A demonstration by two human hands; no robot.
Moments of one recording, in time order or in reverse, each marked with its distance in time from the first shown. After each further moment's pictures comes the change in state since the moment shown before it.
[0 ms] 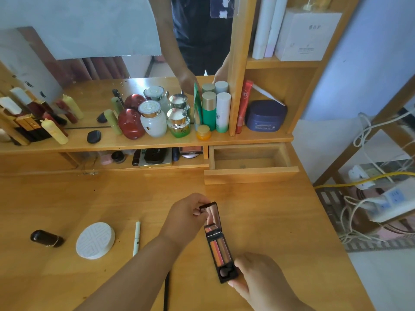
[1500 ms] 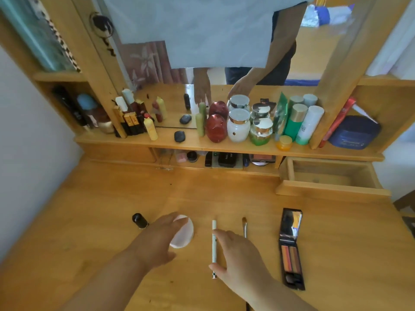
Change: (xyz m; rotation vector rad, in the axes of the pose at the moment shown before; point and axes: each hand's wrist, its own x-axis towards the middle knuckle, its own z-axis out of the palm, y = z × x) left_hand -0.078 -0.118 -0.186 0.727 -0.226 -0.051; right_hand 0.084 -0.177 -0.010 0.242 0.081 -0.203
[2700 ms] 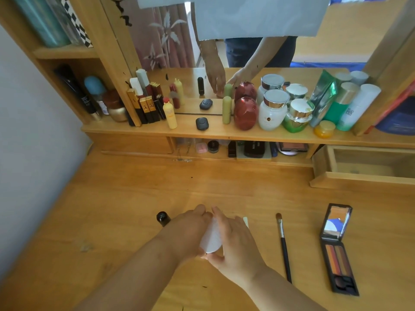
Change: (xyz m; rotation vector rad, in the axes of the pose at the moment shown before) left_hand 0.021 -0.014 -0.017 0.124 -0.120 0.071; right_hand 0.064 -0.033 0.076 0.064 0.279 -0.091
